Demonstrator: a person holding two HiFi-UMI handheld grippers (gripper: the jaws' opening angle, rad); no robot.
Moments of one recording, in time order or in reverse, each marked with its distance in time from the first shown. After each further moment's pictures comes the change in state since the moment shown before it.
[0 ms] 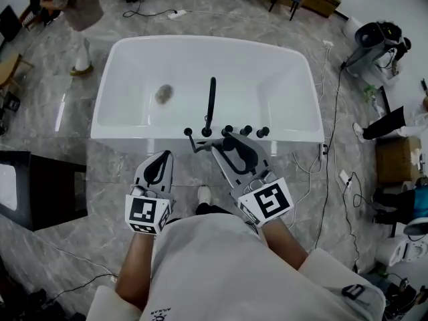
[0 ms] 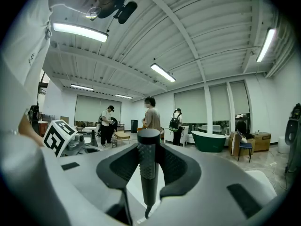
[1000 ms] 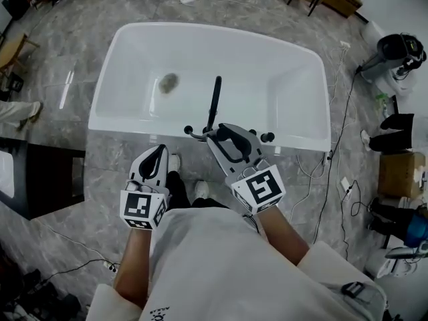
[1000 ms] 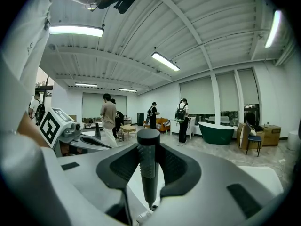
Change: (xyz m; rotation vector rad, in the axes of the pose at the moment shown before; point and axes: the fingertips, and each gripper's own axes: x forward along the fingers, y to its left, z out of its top) left arm 0.052 0.030 -0.011 -0.062 0.061 0.103; right arm 0.064 -0.054 -0.052 0.030 0.099 0.096
